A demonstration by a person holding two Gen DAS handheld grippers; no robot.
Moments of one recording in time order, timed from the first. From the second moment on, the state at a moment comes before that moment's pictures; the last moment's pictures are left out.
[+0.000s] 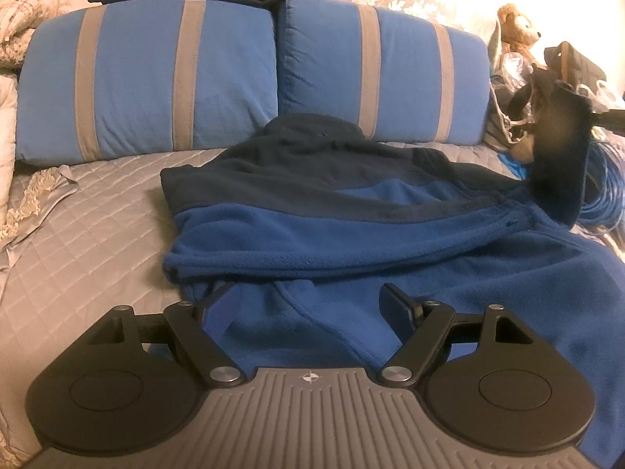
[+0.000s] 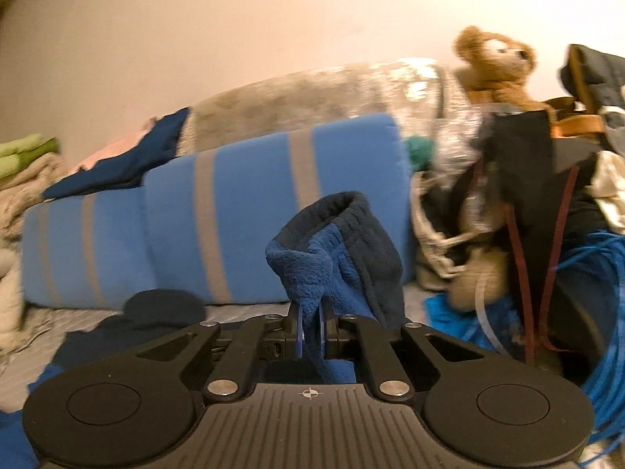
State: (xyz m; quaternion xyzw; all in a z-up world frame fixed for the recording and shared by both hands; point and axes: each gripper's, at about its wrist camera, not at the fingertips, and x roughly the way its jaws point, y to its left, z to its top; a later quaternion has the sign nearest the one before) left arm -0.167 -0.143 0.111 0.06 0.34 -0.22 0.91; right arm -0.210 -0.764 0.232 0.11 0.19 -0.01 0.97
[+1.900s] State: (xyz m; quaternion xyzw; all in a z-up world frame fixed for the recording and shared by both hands) left arm -0.015 -0.302 0.083 -0.39 0.52 -0.33 0.68; right arm -0.219 -0.471 0.138 -0.39 0.14 0.09 0.91
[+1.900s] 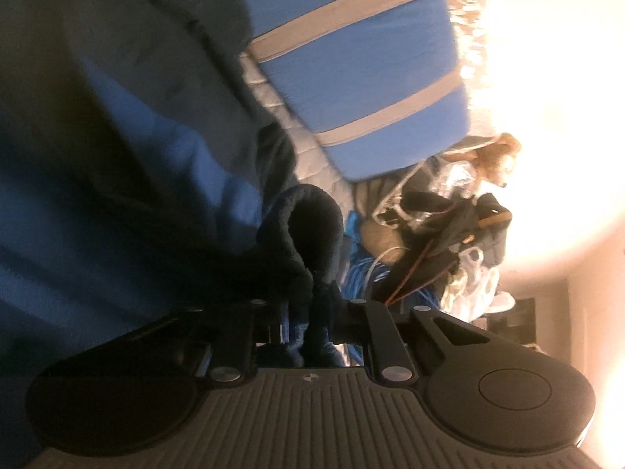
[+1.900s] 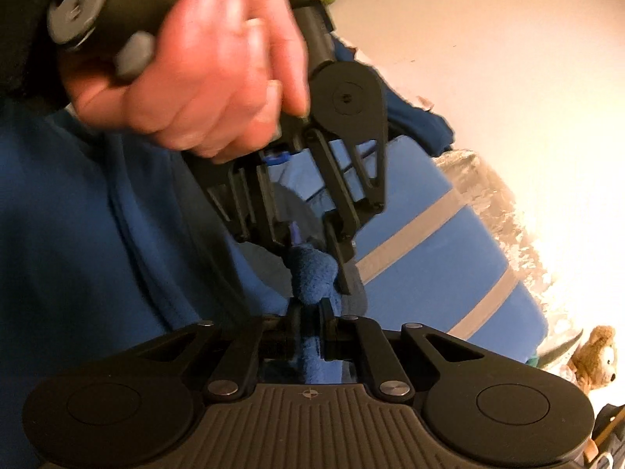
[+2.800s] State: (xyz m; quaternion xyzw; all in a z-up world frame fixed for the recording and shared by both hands) left arm -0.006 -0.283 0.179 -0.51 0.33 -0.43 0.67; right arm -0.159 -0.732 0.097 0.17 0.28 -0.09 0.94
